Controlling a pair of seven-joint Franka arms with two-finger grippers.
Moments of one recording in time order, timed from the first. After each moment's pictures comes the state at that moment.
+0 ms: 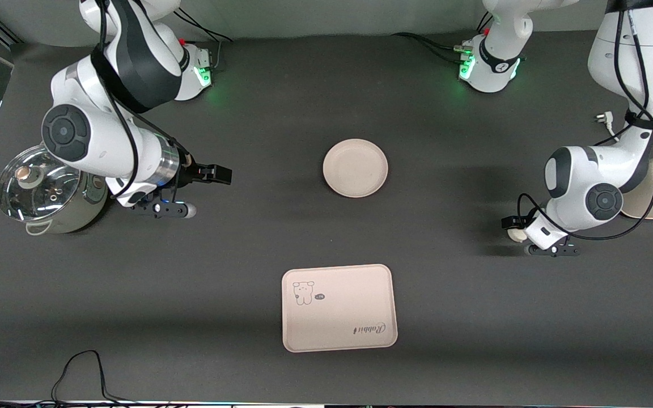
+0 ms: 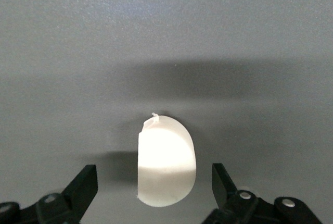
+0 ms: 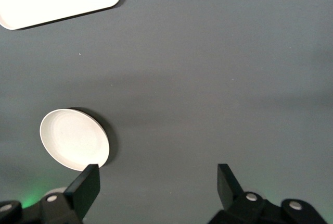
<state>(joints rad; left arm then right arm) 0.09 0.46 -0.07 -2.09 0.07 2.41 0.00 0.40 0.22 -0.05 -1.65 0.26 1.69 0.44</state>
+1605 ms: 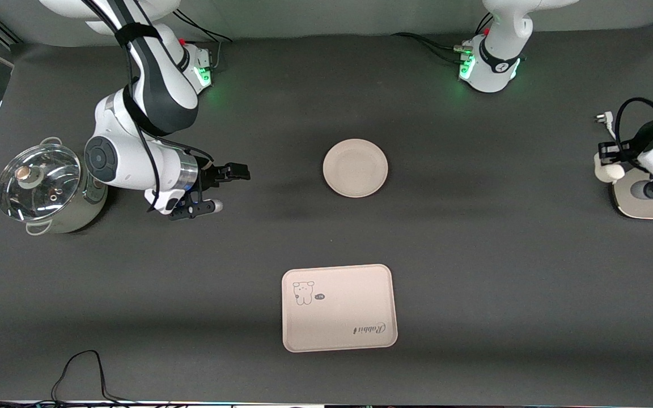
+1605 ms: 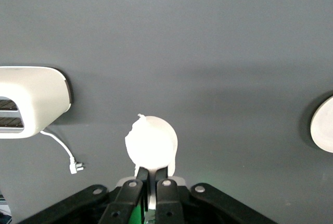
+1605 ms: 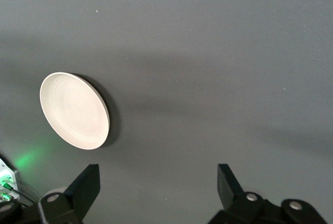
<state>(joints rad) 0.09 0.10 -0.11 -1.52 0.07 1.38 0.01 0.41 0.18 -0.06 -1.95 0.45 1.93 0.07</state>
